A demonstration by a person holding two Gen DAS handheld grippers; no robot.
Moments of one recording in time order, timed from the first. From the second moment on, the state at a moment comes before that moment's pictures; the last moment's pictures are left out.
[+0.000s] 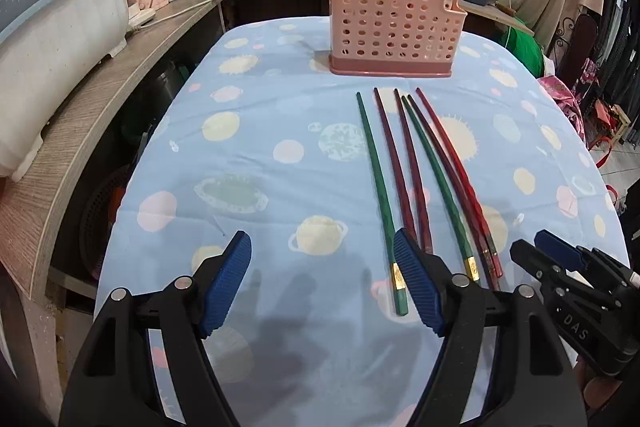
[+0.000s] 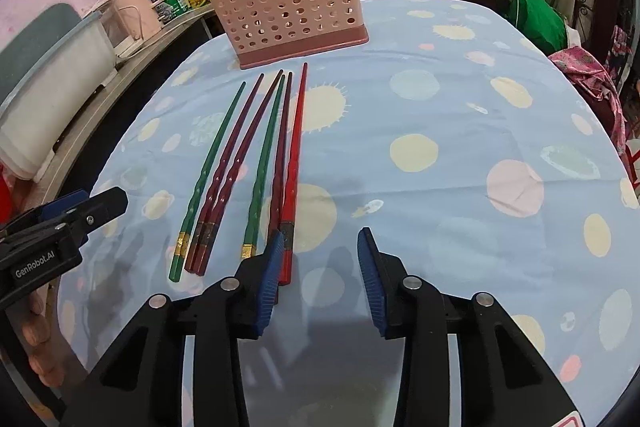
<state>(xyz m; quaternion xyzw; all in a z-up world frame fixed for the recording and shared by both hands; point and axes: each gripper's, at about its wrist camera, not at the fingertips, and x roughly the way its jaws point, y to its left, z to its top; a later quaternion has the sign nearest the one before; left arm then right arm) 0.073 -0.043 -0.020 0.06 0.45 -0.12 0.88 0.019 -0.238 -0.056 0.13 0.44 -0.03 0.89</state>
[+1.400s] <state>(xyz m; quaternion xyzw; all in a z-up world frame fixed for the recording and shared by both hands) 0.060 -0.062 -0.057 0.06 0.50 -0.15 0.85 0.020 -0.227 -0.069 0.10 0.46 -0.03 0.88</state>
